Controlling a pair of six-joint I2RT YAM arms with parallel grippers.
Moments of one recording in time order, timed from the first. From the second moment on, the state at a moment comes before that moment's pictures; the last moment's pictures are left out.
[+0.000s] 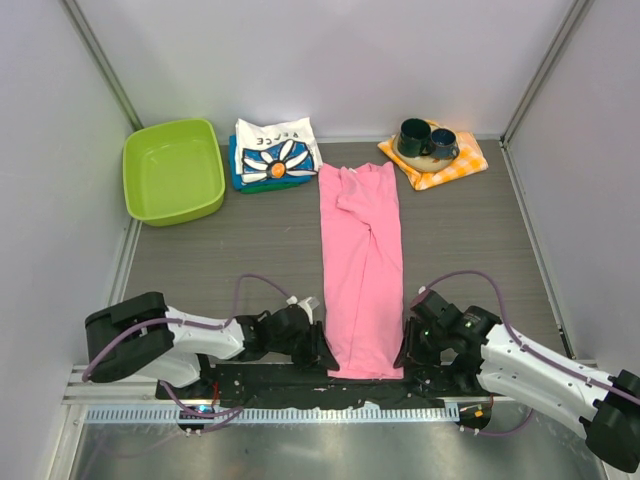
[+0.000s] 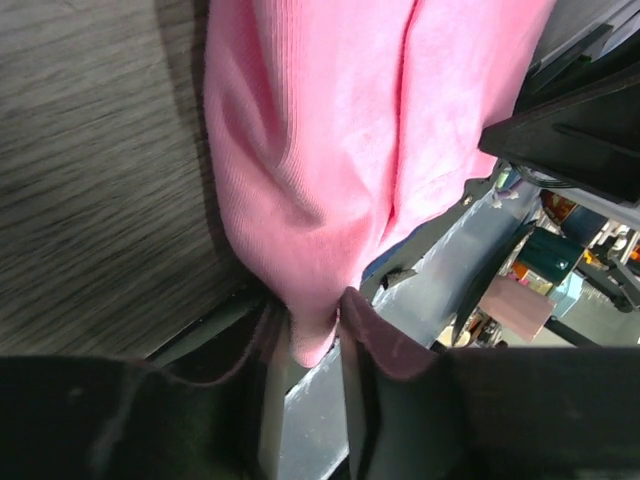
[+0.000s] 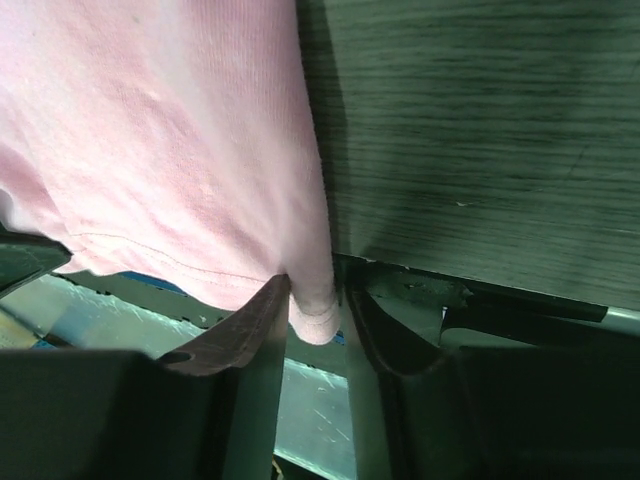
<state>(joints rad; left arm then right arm) -1.20 1.36 0.32 0.29 0.23 -1.34 0.79 0.72 0.31 -0.82 -0.25 1.04</state>
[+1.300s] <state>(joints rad) -0.88 1.36 0.78 -0.08 0.22 -1.03 0.80 0.90 0.69 -0.73 0.14 0.92</state>
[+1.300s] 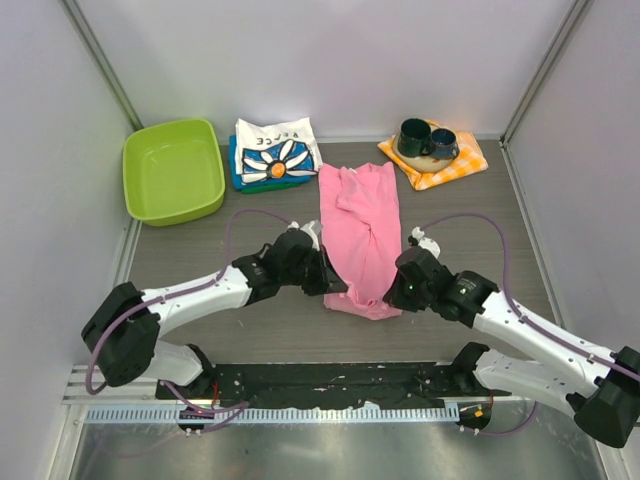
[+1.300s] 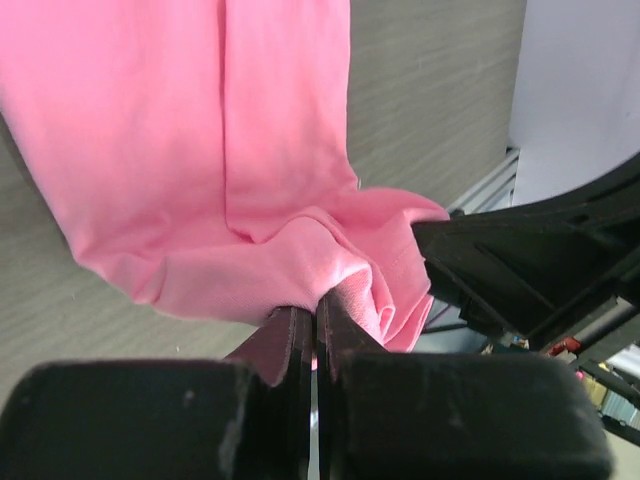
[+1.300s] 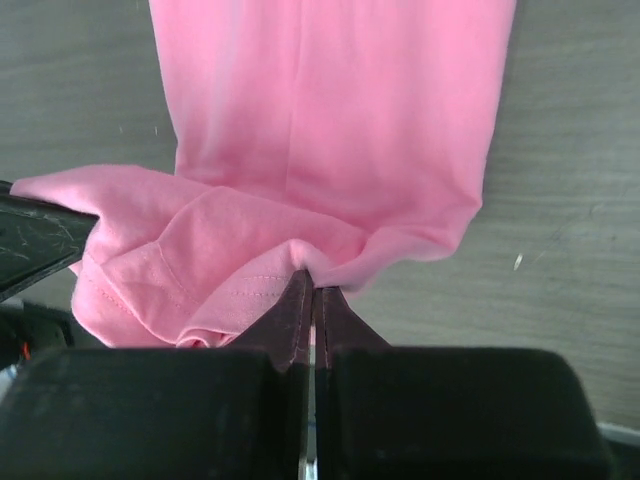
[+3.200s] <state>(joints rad) -0.42 1.96 1.36 0.03 0.35 -0.94 0.32 1.64 1.06 -0.16 0.23 0.70</state>
